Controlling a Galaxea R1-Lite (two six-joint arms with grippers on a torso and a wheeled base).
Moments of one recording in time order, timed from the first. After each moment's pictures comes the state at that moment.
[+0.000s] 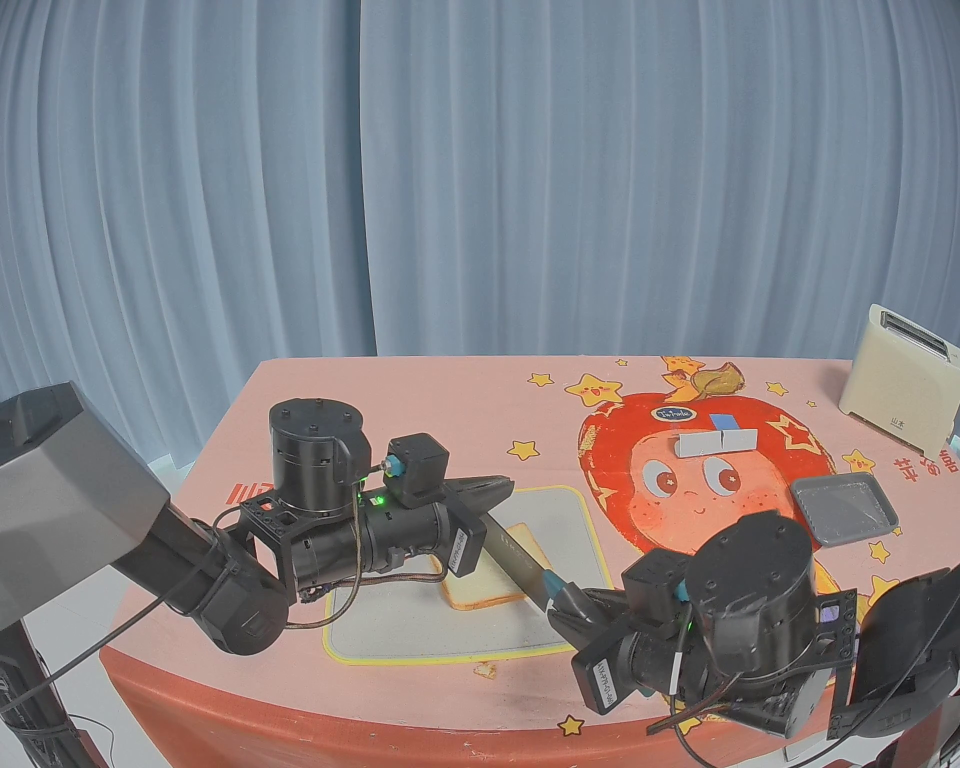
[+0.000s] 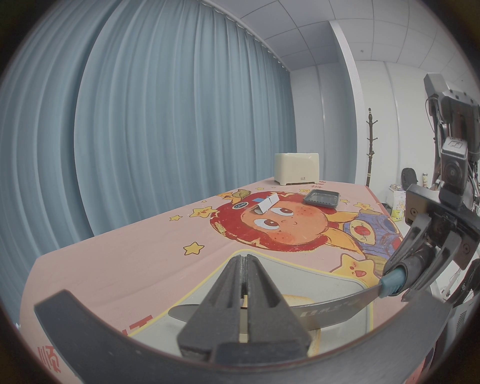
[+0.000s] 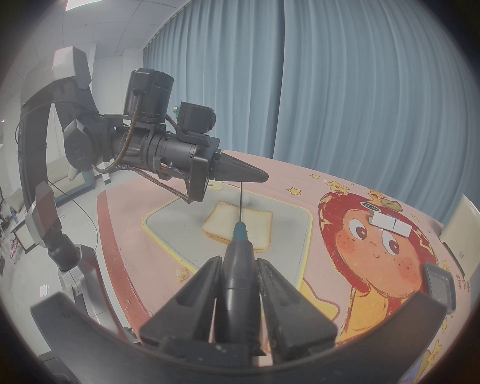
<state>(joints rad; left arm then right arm) -0.59 2.00 -0.77 -0.98 -0.28 0.13 1.04 1.70 -0.62 -0.50 -0.40 0.18</state>
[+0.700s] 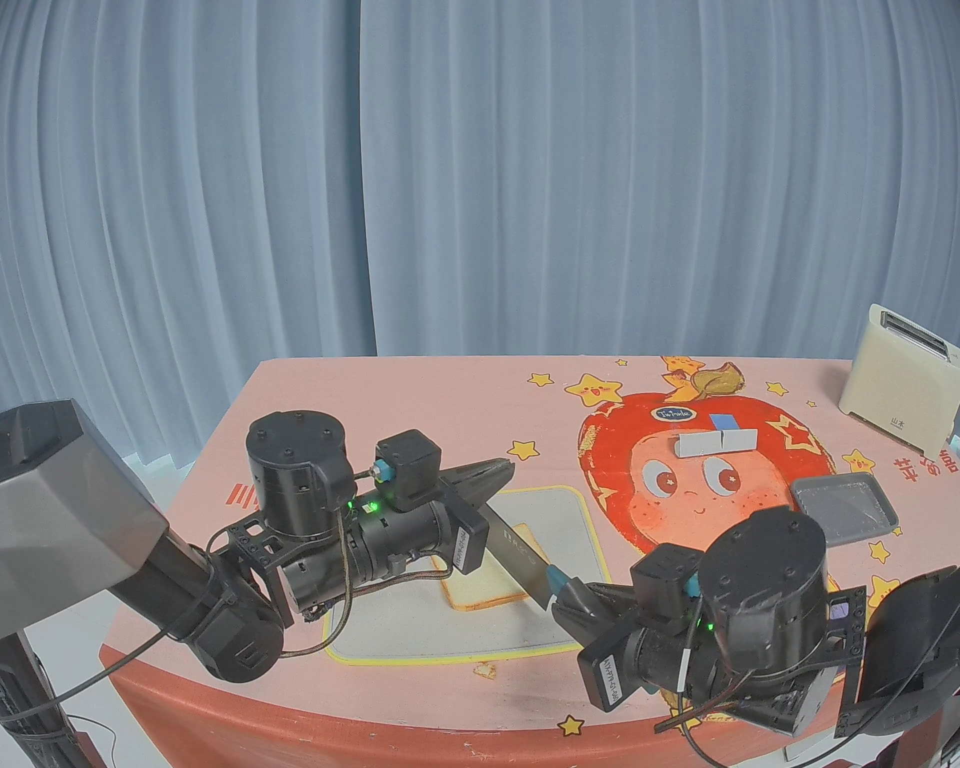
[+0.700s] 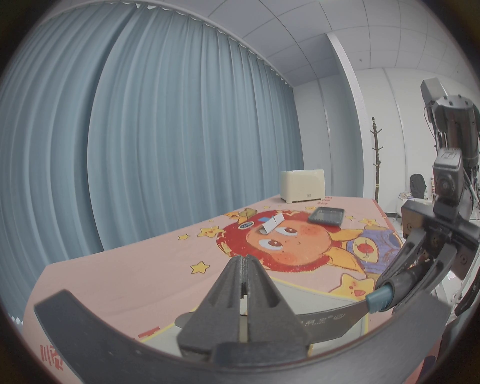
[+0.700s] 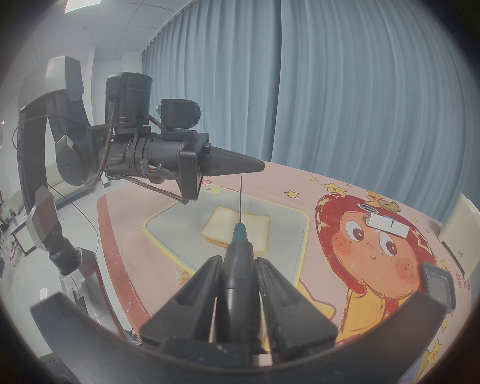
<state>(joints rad) -0.63 1.98 -0.69 -1.19 -0.19 0.11 1.04 1.68 -0.62 -0.50 -0.40 0.18</state>
